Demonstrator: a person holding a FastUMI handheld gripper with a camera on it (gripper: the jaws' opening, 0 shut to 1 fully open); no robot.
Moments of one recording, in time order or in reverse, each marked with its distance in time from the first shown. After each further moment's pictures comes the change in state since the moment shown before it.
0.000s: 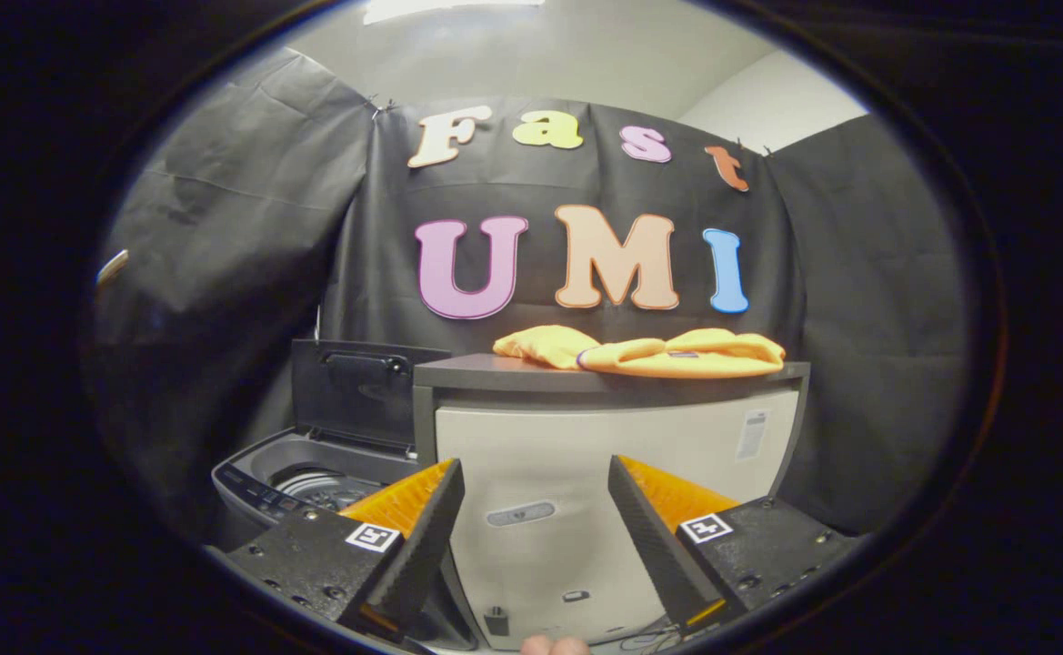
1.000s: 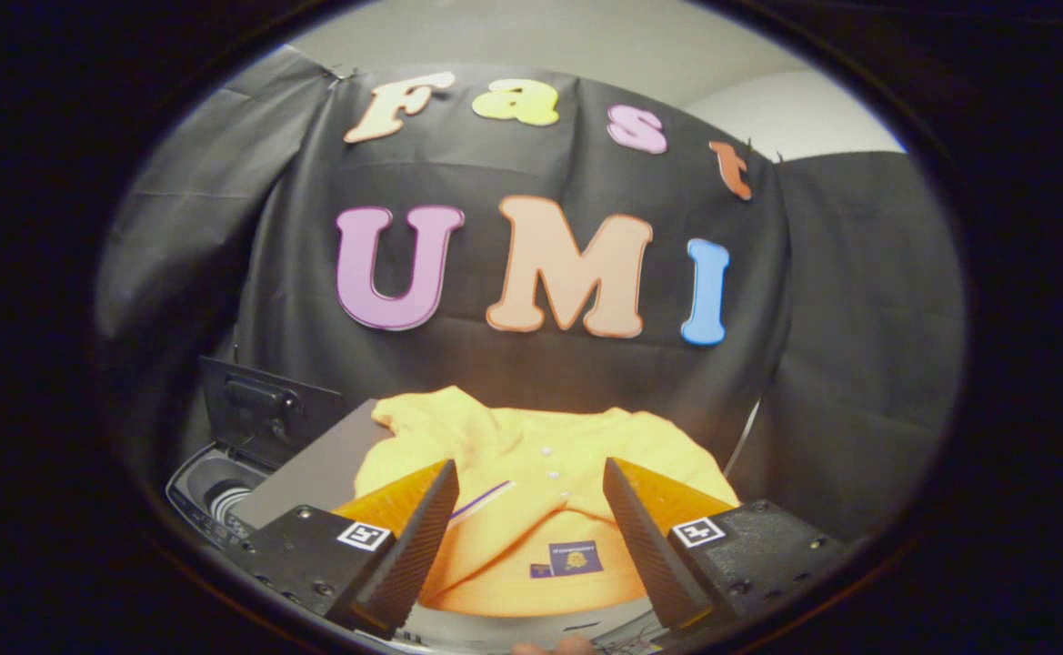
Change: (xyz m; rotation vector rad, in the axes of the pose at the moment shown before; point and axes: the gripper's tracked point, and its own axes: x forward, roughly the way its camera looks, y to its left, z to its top) arm 0.132 -0.114 0.074 -0.058 0.216 -0.114
